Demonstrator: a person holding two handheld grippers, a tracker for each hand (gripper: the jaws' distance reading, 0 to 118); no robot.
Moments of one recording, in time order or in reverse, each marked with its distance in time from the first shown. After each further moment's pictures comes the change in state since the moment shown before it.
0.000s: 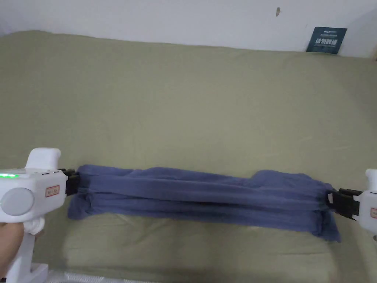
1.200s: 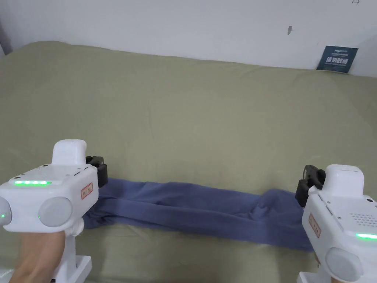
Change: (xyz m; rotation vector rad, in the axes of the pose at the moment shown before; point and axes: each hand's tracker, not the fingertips) left arm 0.033 0.029 0.037 0.217 -0.029 0.107; right arm -0.148 0.010 0.006 0.506 -0.171 0.131
